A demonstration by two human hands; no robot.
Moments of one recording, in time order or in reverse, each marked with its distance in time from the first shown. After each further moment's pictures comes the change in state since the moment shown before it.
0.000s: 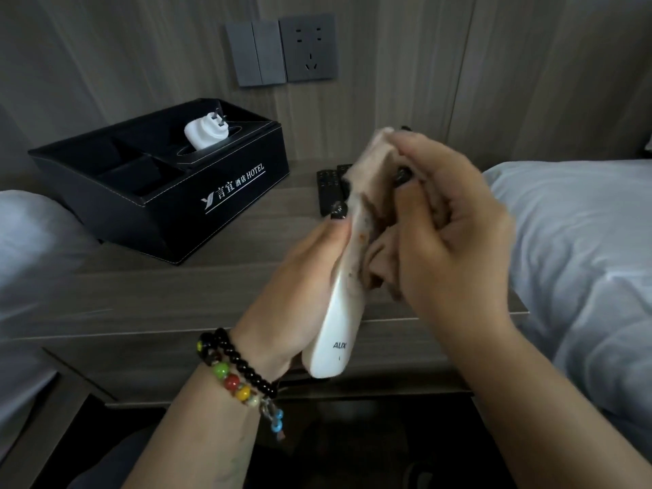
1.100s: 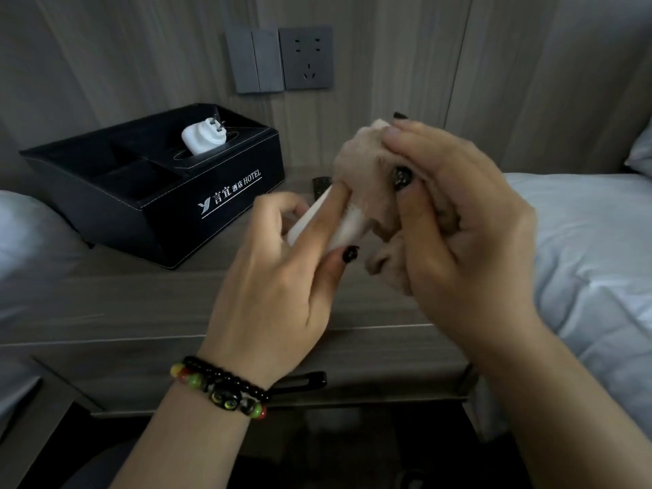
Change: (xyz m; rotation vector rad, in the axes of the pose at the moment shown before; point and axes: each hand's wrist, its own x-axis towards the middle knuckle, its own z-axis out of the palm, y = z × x) left_hand -0.006 -0.003 -0.027 1.046 0.293 0.692; right_hand 0.006 0.002 -0.015 -0.230 -0.074 -0.348
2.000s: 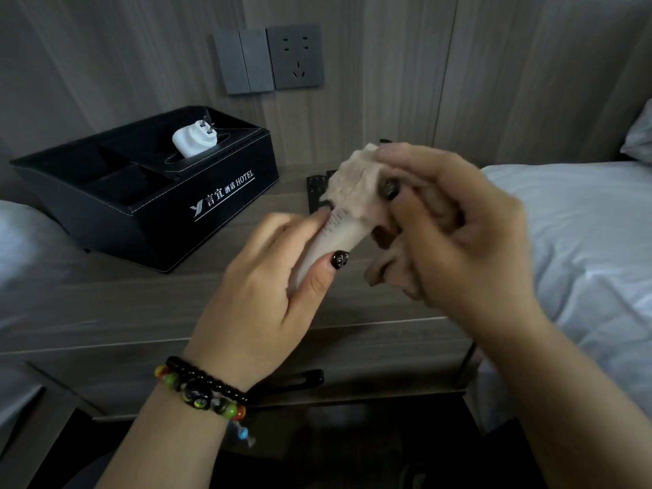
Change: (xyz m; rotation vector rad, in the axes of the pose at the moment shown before) left_hand -0.004 0.000 -0.004 -0.186 -0.069 -0.022; right_hand -0.002 0.005 -0.009 0.327 -0.102 0.236
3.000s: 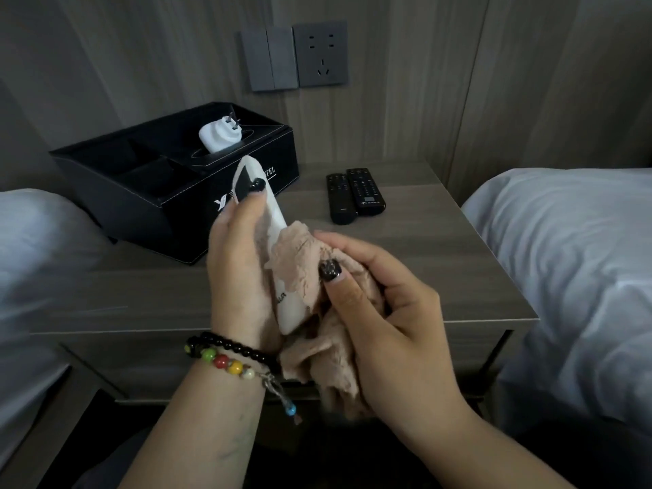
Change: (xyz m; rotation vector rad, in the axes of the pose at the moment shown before) left_hand 0.017 -0.010 -0.001 -1.188 0.520 -0.900; right_hand -0.052 -0.024 0.058 0.660 -0.042 0.410
